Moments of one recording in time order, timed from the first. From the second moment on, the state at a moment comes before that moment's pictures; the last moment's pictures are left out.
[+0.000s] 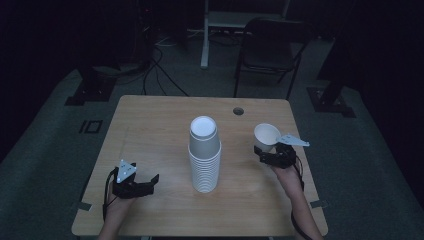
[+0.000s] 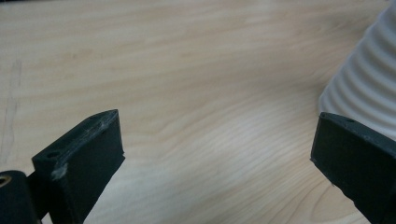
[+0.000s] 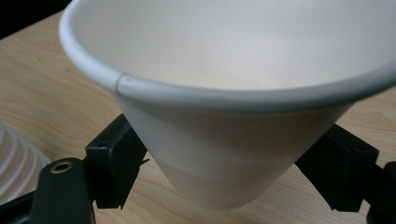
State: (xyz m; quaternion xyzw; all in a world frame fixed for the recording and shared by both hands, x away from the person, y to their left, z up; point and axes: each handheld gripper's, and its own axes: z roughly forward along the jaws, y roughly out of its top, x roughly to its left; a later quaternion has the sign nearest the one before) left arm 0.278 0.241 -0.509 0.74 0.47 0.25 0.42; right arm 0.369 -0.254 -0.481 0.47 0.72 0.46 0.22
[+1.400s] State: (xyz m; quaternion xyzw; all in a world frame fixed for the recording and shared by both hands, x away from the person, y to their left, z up) left arm 0.282 0.261 -0.542 0.73 0.52 0.25 0.36; right arm 0.397 -0.232 -0.538 0.50 0.74 0.40 0.21
